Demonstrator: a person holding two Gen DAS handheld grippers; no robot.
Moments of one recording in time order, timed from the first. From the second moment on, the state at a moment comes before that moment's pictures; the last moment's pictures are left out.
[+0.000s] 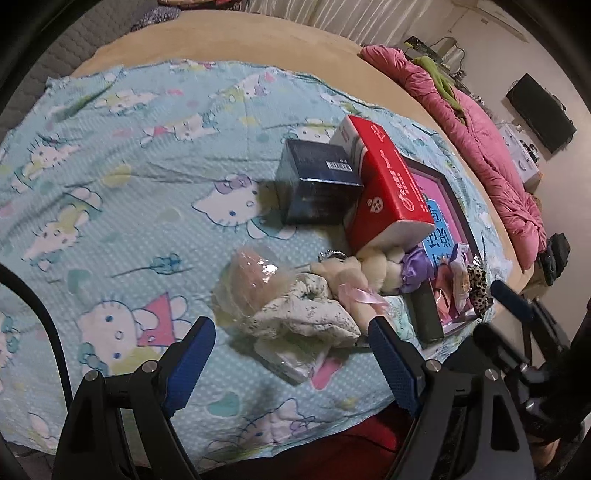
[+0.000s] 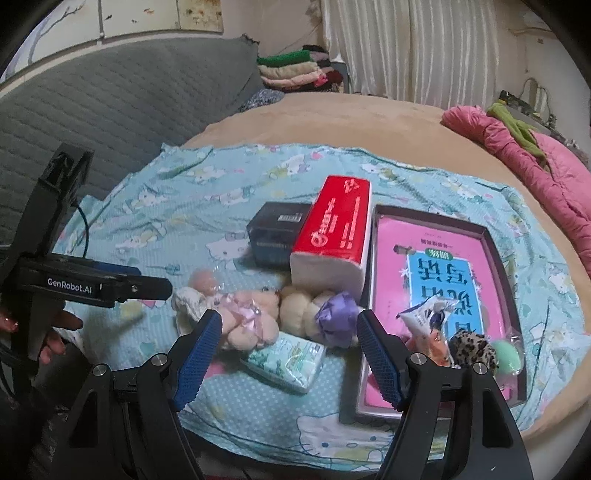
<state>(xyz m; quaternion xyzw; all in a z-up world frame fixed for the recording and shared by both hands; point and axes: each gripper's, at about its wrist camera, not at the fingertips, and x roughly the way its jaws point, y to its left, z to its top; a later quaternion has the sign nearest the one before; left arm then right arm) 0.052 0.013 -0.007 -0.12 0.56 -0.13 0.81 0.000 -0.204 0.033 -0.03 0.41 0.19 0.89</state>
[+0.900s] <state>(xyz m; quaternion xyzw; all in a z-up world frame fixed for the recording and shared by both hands) 0.068 -0.001 -0.043 -0.17 0.58 -0.16 0.78 0.007 -0.183 -0.005 -0.06 0.44 0.22 0.87</state>
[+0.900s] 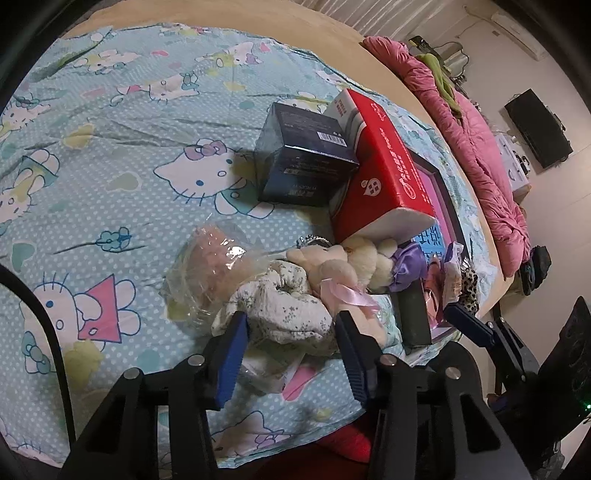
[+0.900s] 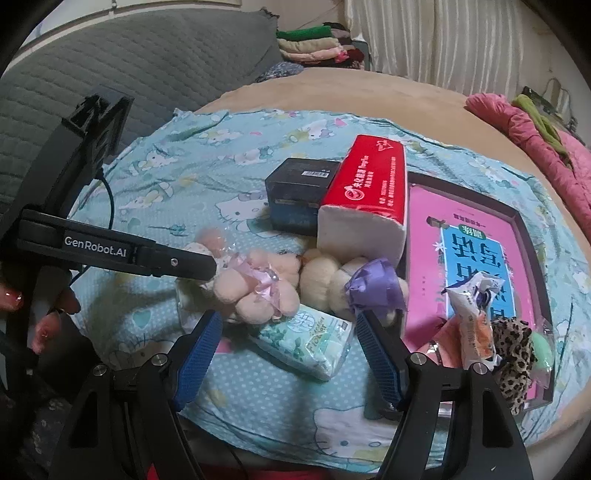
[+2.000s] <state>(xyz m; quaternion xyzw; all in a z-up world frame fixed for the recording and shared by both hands) 0.071 0.016 -0.054 -0.20 0.57 -0.17 0.78 0.037 -0.140 -0.045 -0.14 0.43 0.25 0.85</state>
